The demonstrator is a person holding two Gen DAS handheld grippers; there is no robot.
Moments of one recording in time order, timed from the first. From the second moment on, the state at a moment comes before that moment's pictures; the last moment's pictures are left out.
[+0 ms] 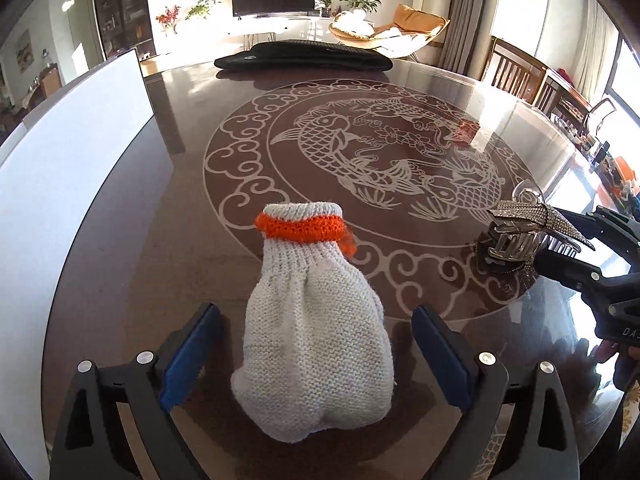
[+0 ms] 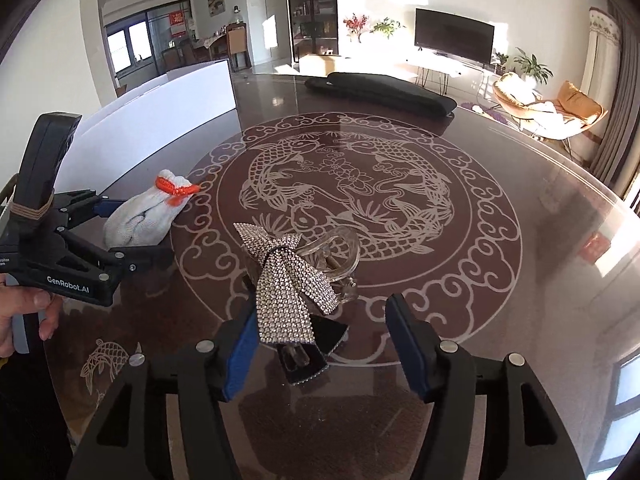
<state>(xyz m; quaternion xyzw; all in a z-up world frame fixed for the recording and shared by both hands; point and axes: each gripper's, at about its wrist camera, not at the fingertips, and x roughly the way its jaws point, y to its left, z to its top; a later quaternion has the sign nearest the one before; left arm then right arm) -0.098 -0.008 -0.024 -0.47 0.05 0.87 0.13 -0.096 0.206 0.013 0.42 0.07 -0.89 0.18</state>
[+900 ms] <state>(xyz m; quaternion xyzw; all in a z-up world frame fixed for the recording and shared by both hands) -0.100 0.000 -0.029 -0.46 0.06 0.88 0.12 -0.129 0.179 0.000 0.44 0.08 -0.88 0.15</state>
